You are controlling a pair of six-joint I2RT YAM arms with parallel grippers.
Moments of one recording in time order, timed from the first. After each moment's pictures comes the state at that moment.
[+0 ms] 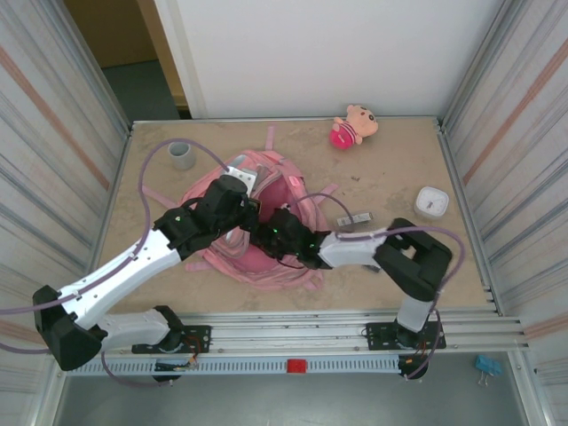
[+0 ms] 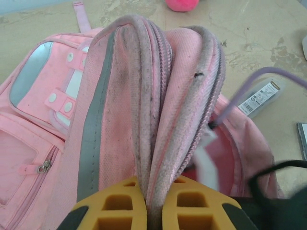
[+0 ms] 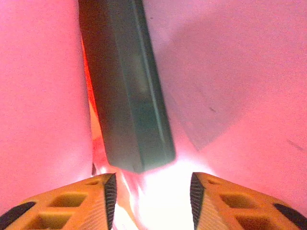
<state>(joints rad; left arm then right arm) -0.81 1.16 1.10 -0.61 -0.26 -0.30 0.99 1.72 0.86 0.30 -0.06 1.35</state>
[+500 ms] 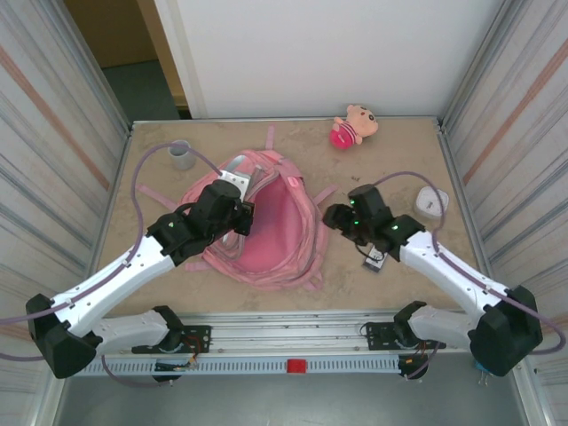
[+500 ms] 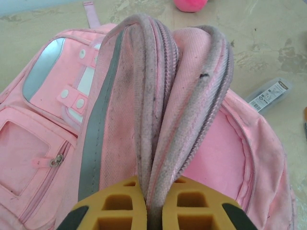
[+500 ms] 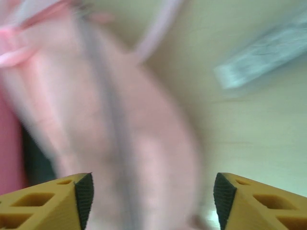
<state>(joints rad) -0.80 1.10 1.05 -0.61 -0.27 -0.30 0.53 1.11 0.81 -0.59 0.01 0.96</state>
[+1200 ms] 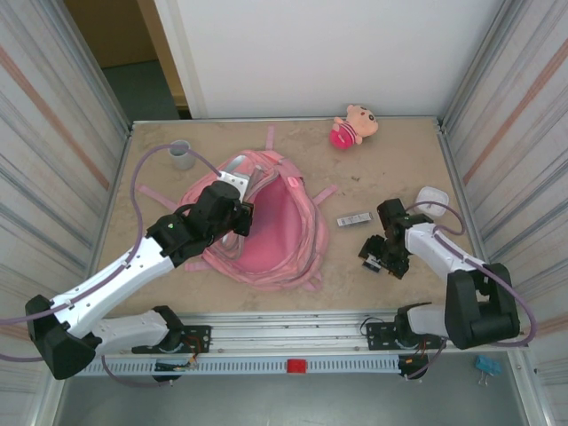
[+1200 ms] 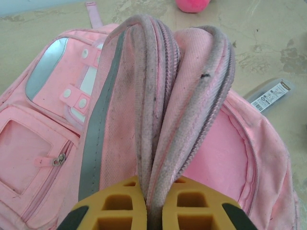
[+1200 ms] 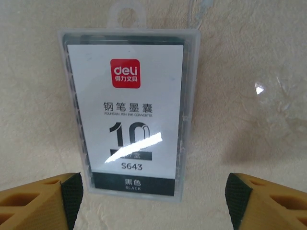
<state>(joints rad) -0.80 1.09 1.04 -0.60 -0.28 -0.30 0.20 1.30 0.67 -0.85 -0.06 0.74</state>
